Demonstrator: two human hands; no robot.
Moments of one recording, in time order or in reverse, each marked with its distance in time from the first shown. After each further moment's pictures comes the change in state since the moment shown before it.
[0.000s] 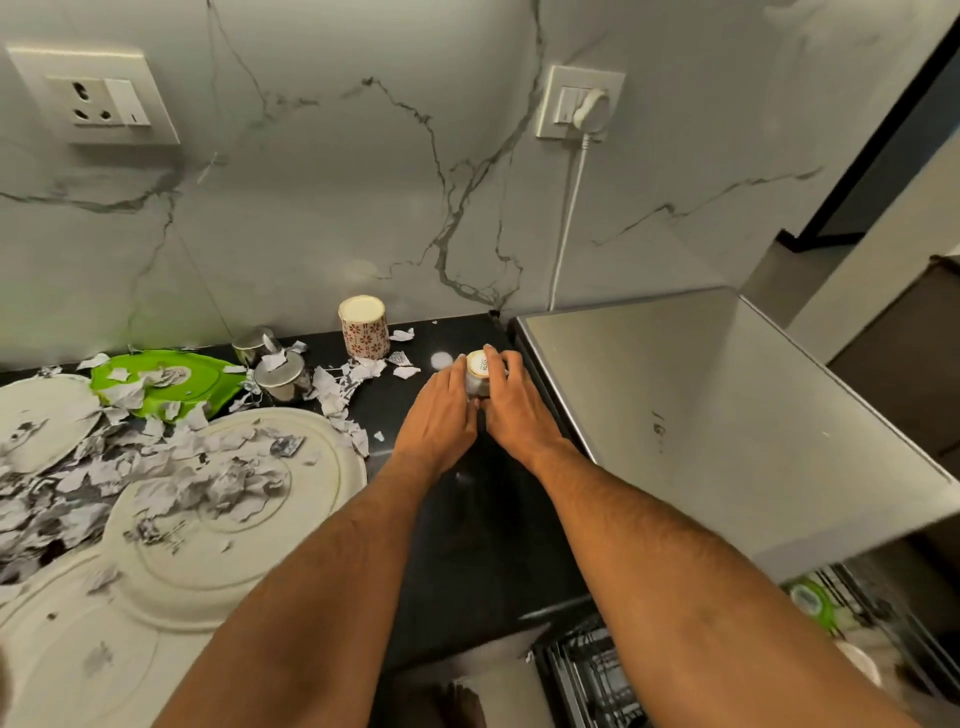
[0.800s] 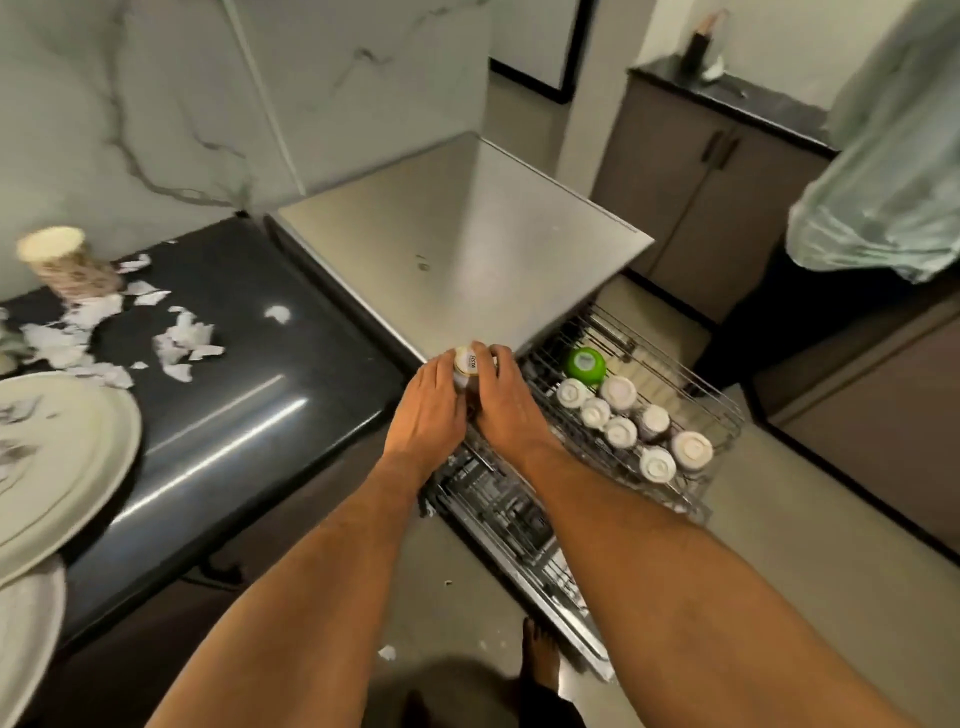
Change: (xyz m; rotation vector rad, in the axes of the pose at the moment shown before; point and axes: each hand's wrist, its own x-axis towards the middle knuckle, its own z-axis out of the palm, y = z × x) left_hand -0.193 0.224 0.123 -0.157 -0.246 0.322; right_hand -0.343 0.107 -0.058 -0.046 0.137 0.430
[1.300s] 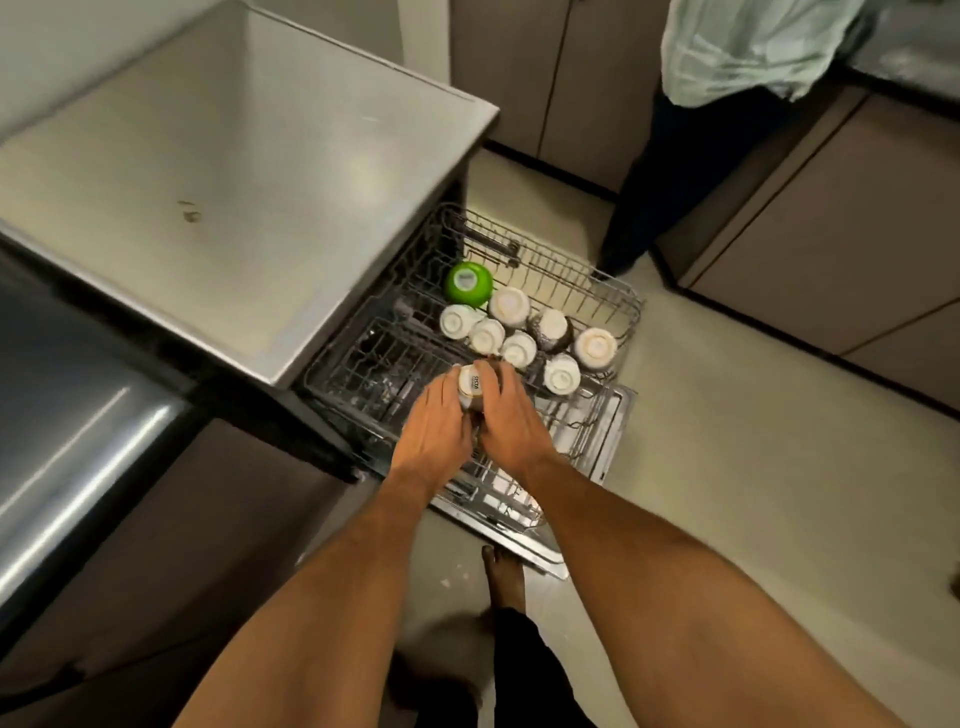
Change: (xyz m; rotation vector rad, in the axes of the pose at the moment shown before) left_hand -0.015 0.098 0.200 -0.011 -0.418 0.102; right_hand -0.115 0.194 0.027 0.050 -0.102 0.406
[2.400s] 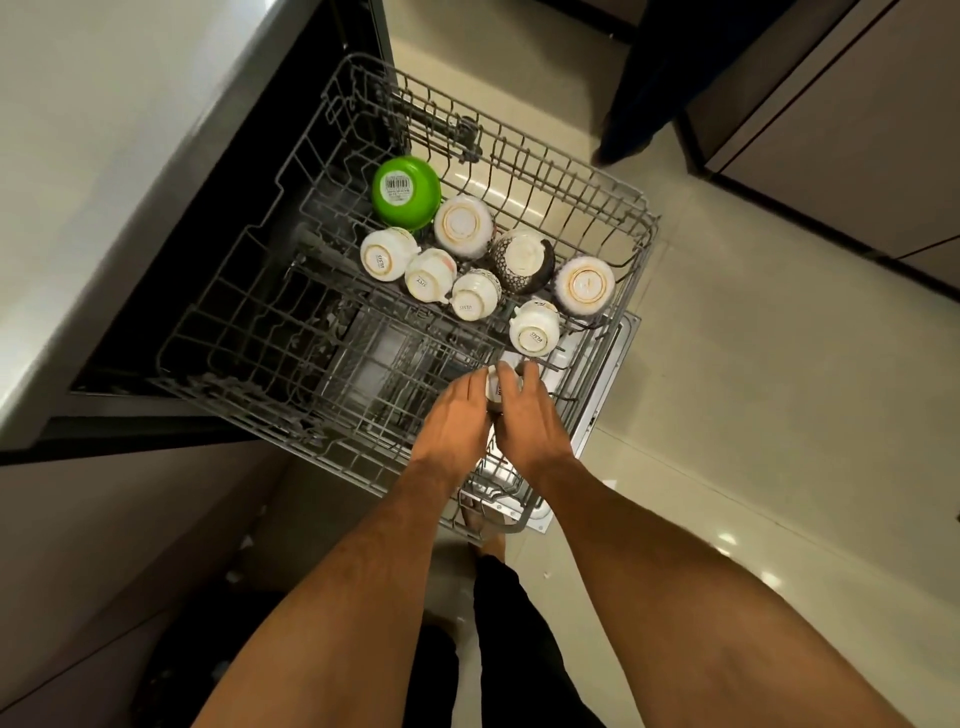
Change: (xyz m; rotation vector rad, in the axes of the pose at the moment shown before) left_hand 0.077 0.010 0.187 0.039 -0.295 -0.017; right_hand 0.027 0.163 0.083 0.008 -0.188 0.284
